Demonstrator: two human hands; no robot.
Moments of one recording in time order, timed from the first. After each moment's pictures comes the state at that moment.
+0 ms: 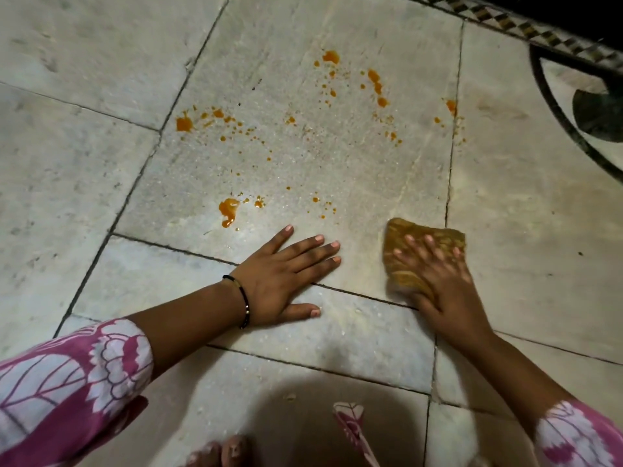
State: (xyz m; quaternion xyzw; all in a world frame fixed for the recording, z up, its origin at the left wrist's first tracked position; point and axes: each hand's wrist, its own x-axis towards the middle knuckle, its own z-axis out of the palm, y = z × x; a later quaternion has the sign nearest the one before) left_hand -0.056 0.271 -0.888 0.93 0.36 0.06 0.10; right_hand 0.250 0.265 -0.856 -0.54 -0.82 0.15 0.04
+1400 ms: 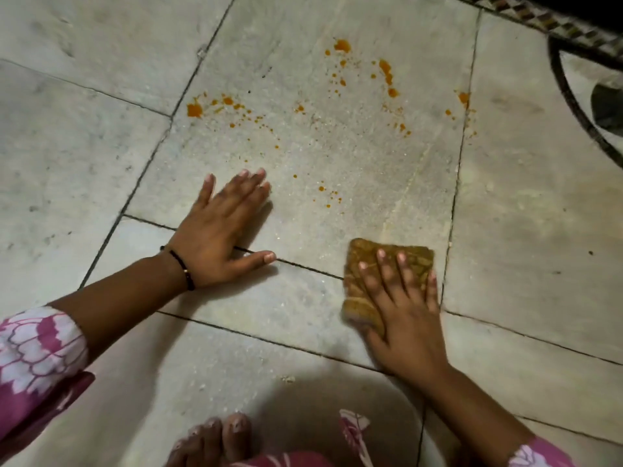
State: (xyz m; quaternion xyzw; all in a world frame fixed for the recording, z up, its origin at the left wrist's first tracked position) left_hand -0.121 0.276 -0.860 0.83 0.54 0.10 0.12; right_hand 0.188 0.209 -0.851 -0.56 -0.82 0.09 -0.04
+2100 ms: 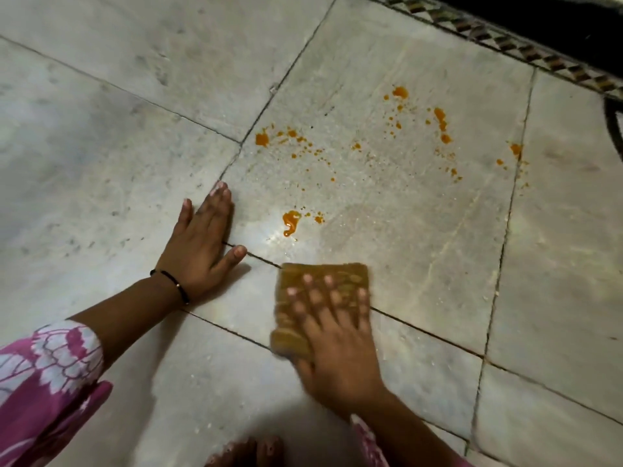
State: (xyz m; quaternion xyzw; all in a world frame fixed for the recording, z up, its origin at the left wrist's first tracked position) left_hand -0.202 0.251 -0.875 0.72 0.67 0.09 0.12; right_hand 0.059 0.203 -0.856 -0.45 -0.89 0.11 -0.01
